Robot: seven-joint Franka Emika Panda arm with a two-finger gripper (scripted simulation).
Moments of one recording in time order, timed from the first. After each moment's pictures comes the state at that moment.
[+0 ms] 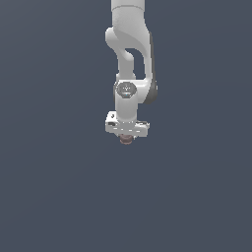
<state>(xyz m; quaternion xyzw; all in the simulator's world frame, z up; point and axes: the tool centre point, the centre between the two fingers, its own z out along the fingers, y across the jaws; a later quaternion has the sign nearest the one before) -0.063 0.002 0.062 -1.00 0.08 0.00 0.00</state>
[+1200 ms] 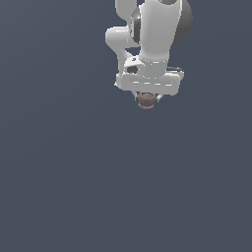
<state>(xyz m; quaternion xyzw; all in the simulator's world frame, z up) -0.094 0.082 0.281 -1.00 0.08 0.00 0.00</state>
